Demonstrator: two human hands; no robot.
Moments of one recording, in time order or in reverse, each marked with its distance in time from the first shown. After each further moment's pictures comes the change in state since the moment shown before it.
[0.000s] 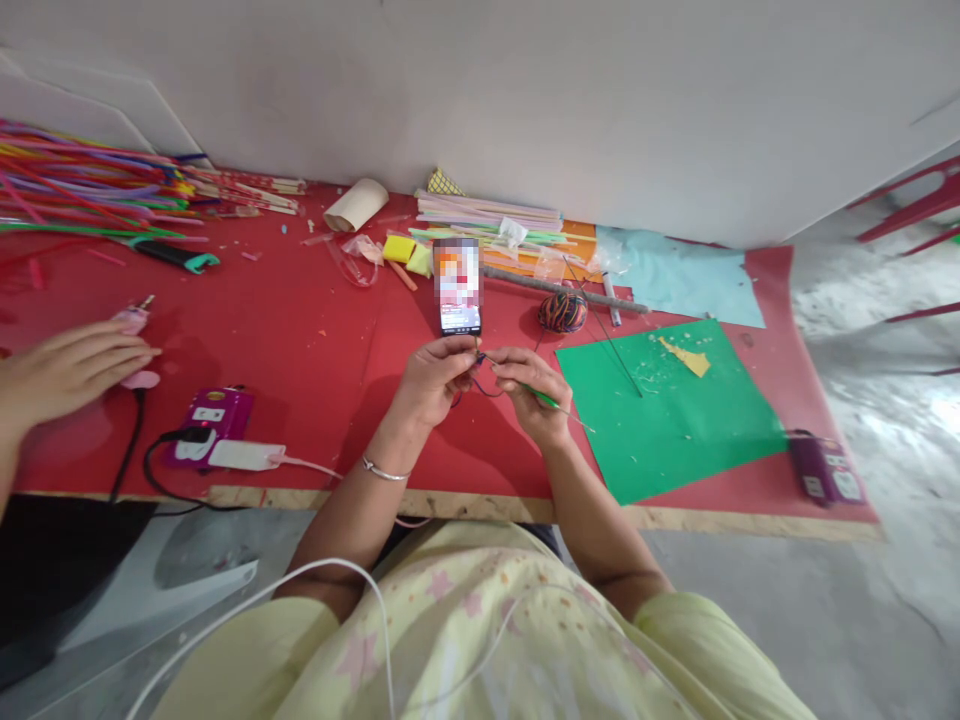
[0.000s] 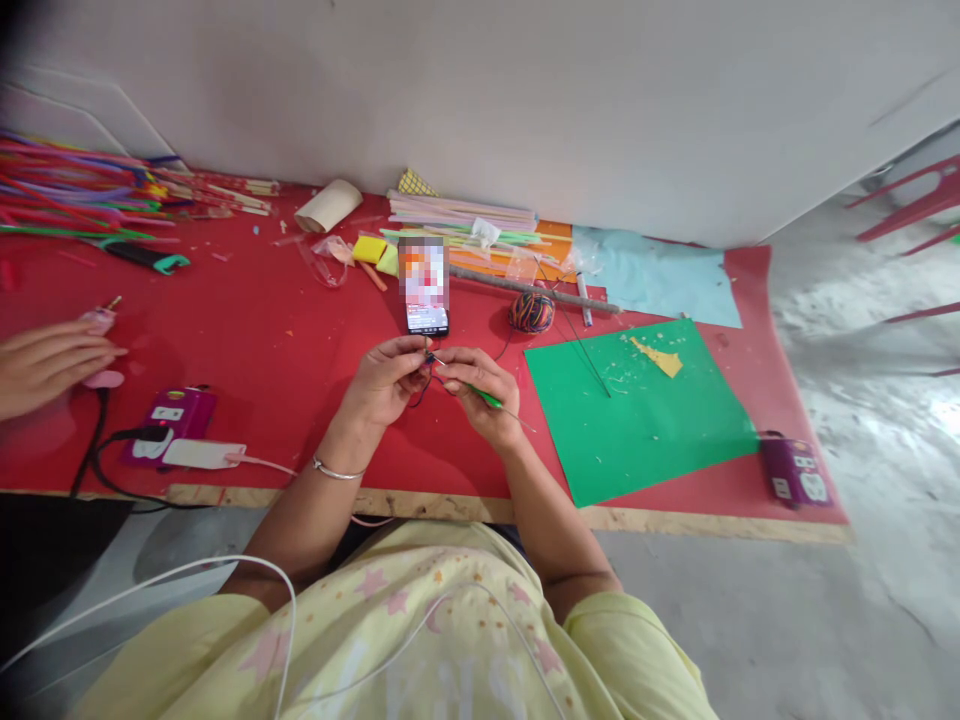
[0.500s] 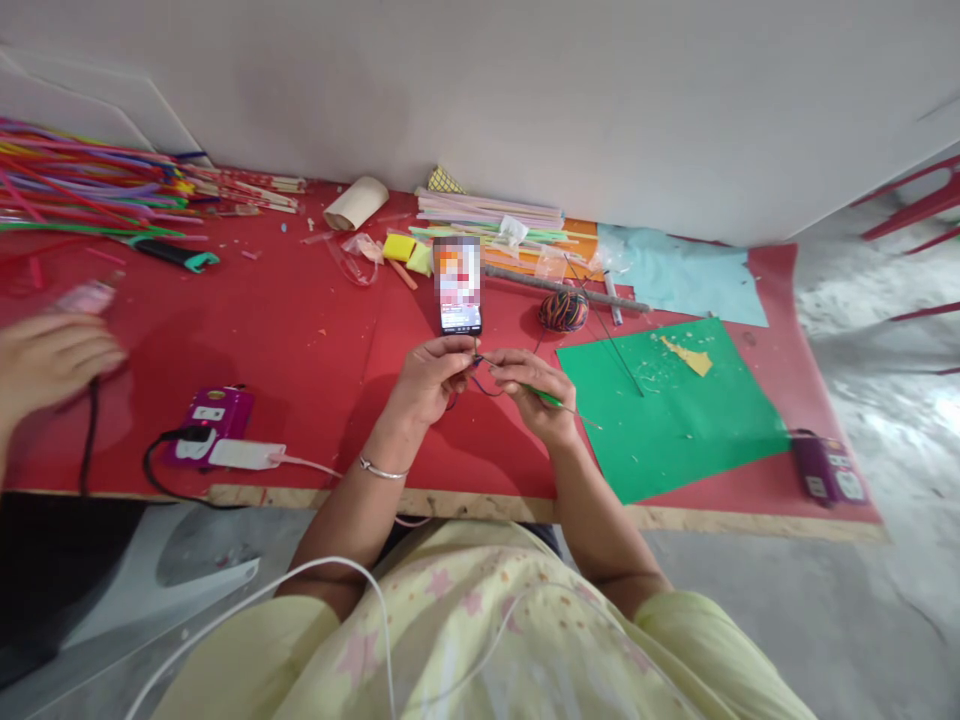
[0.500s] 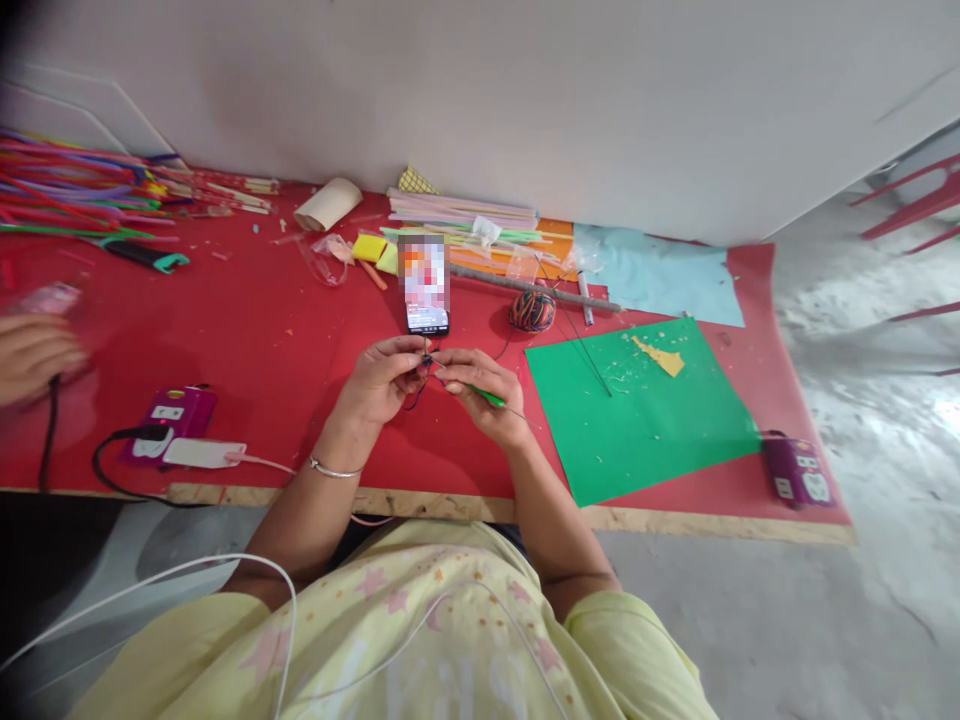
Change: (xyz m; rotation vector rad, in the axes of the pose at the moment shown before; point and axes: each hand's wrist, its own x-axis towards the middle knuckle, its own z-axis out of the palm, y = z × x) left_hand 0.001 0.003 -0.005 0.029 0.002 -0.007; right_hand 0.005 -0.005 -0.008 0.043 -0.111 0.003
